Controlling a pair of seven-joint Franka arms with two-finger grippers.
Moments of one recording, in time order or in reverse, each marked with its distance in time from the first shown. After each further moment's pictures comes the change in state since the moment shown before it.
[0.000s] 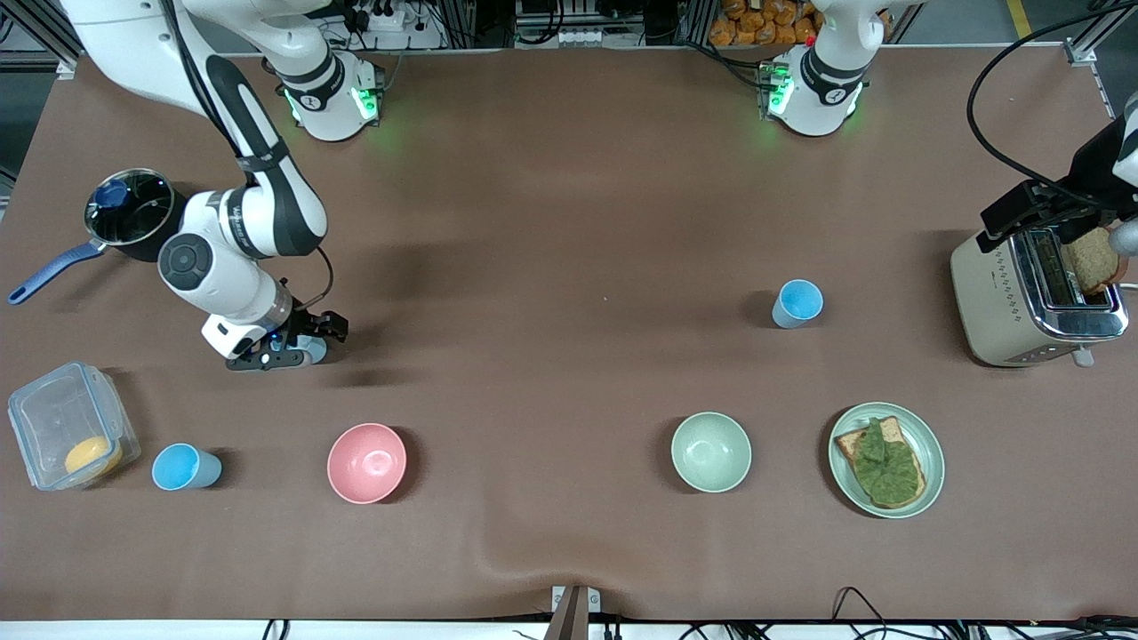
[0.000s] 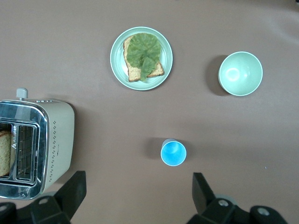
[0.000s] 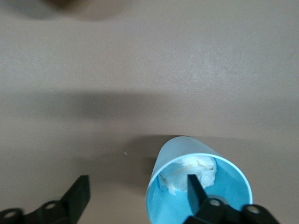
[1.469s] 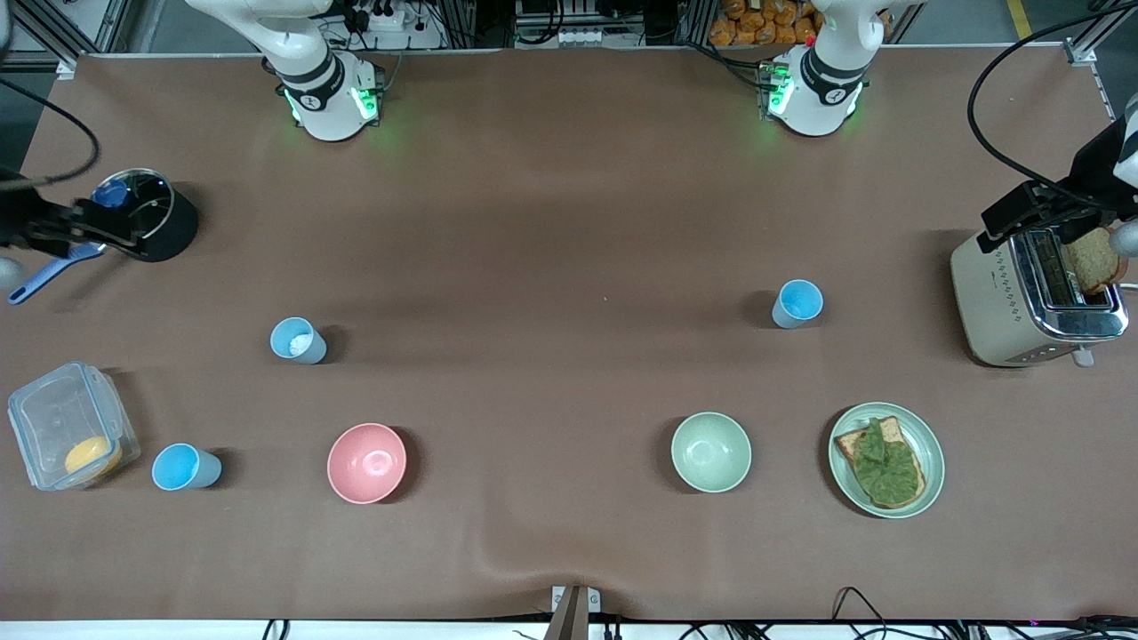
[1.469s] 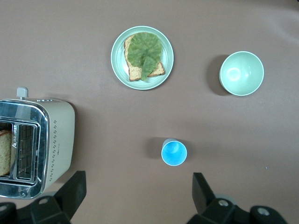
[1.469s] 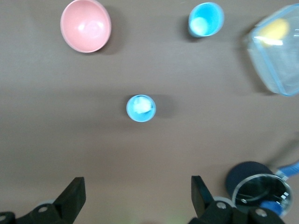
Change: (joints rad) left arm 0.001 0.000 0.003 -0.002 0.000 0.000 0.000; right arm -0.142 -0.217 0.006 0.712 -0.002 -1.022 -0.057
